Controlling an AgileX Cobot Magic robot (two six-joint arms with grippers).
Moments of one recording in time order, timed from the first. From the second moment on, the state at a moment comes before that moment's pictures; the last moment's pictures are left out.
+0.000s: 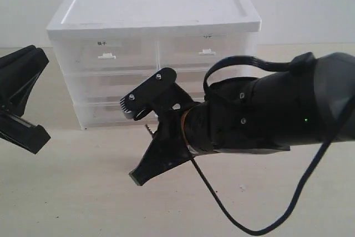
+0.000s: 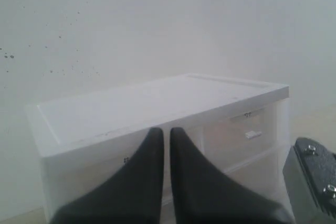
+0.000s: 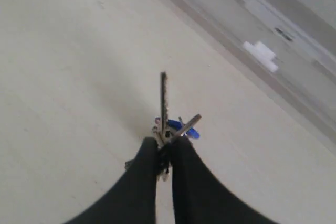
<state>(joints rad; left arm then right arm) -0.57 1.10 -0.14 -0.10 -1.05 0.14 0.92 1.75 -0.94 -0.84 0.18 0.81</state>
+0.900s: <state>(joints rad) -0.57 1.10 -0.14 -0.10 -1.03 0.14 0.92 1.81 -0.97 -0.94 0.20 0.83</state>
